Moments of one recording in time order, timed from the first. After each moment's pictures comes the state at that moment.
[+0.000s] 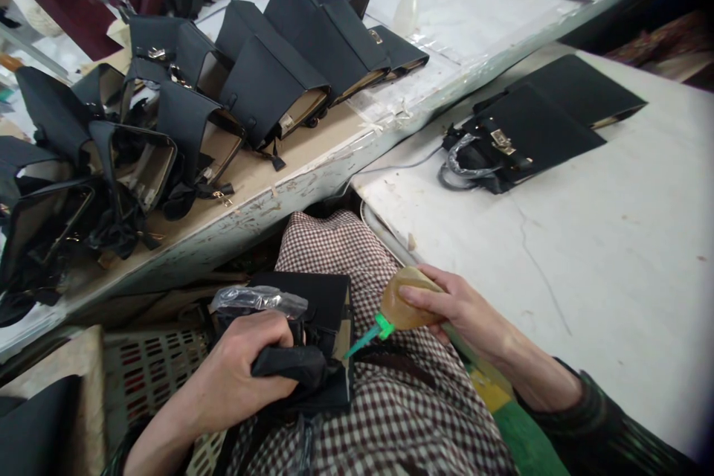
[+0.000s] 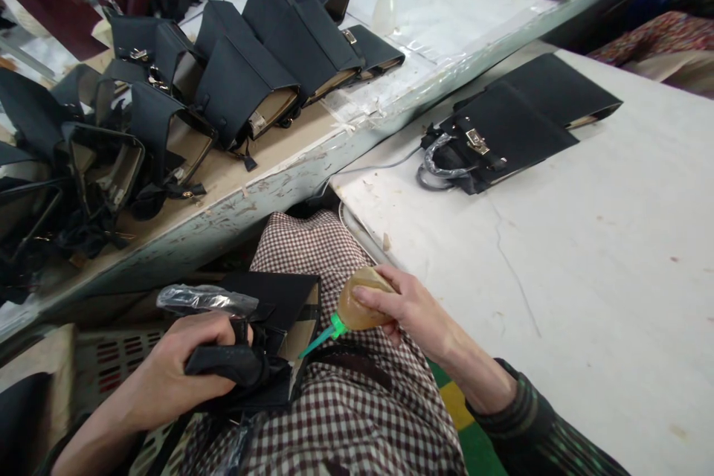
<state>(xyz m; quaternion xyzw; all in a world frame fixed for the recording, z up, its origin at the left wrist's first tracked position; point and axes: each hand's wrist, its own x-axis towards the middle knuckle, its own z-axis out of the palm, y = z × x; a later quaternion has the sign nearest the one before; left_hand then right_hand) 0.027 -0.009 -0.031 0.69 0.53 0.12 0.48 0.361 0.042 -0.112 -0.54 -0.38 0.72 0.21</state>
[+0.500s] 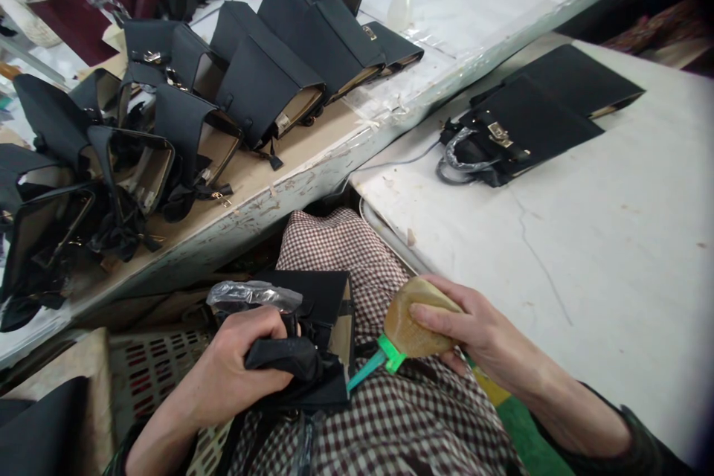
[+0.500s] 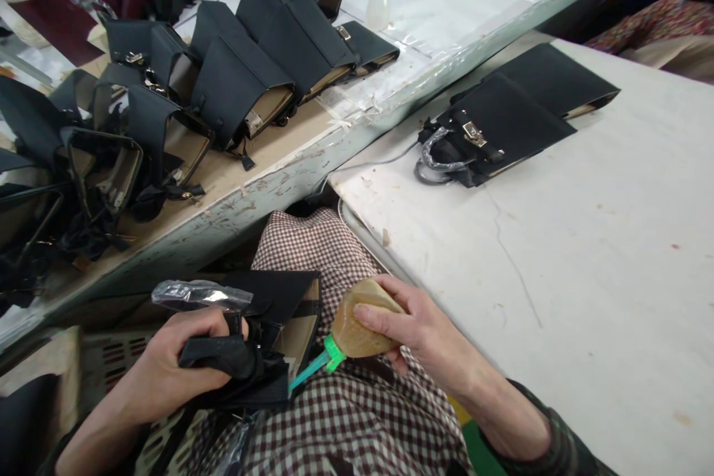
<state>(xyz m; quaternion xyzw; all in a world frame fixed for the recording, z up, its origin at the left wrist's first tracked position) 0.021 -0.008 -0.030 0.66 0.55 0.13 0.49 0.363 0.016 -0.088 -0.50 -0.35 0.76 0.24</state>
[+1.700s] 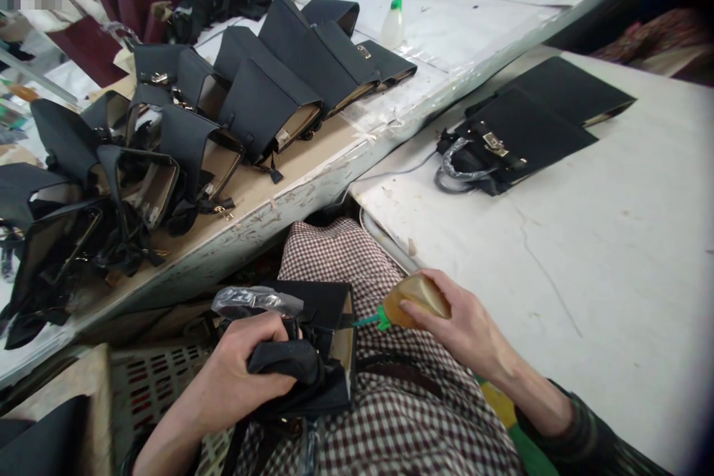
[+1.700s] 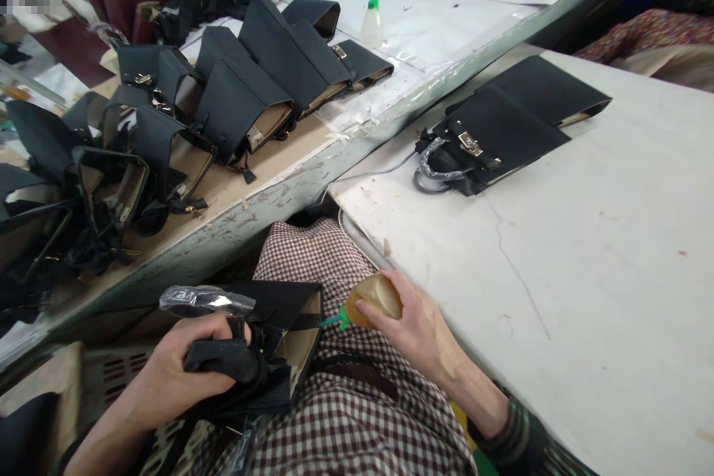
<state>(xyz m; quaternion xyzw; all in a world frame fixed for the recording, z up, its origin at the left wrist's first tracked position) 0.026 0.003 -0.033 0.62 0.56 0.16 0.53 0.362 0.028 -0.127 -0.64 -0.56 0.46 0.25</state>
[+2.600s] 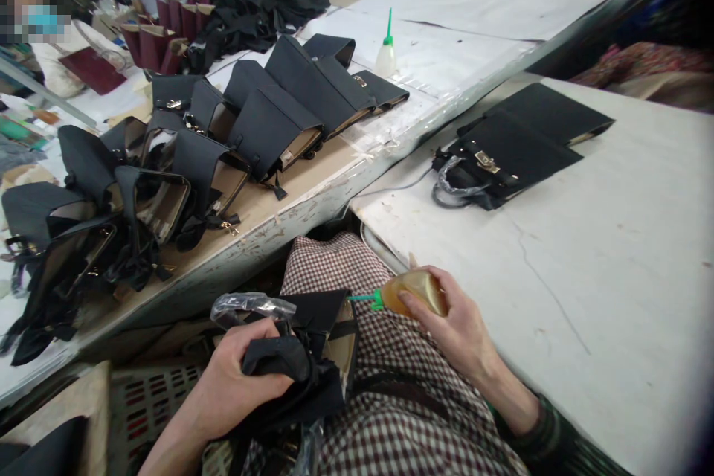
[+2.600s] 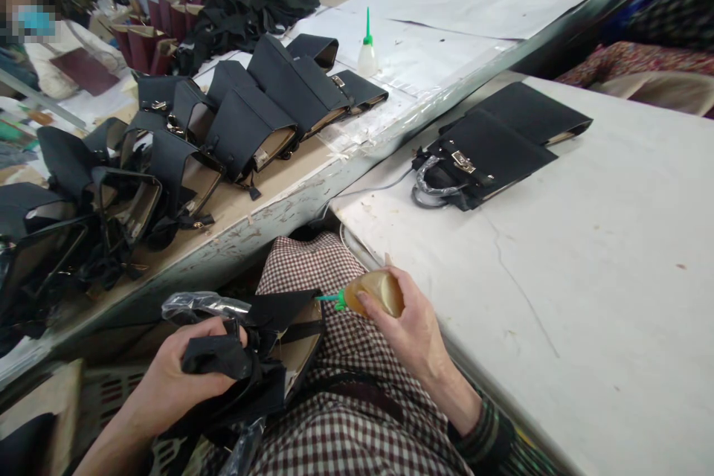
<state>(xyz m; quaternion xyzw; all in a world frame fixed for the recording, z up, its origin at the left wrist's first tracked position) 0.014 0.000 -0.040 0.54 0.63 0.17 0.53 0.346 0.036 -0.136 -0.67 -0.51 0.41 0.35</state>
